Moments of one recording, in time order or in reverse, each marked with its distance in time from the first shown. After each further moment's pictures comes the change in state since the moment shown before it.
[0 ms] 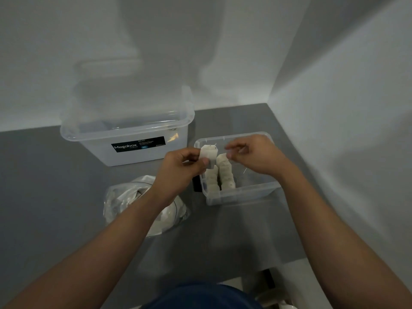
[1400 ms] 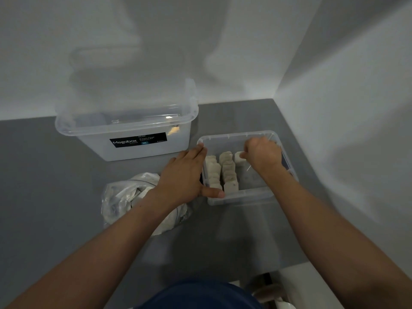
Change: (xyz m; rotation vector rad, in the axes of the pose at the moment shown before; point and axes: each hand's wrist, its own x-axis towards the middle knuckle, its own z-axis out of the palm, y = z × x) left_hand 0.016 -0.014 0.001 1.201 -0.310 0.065; right_hand 0.054 0.049 0.041 -0.702 0.037 0.291
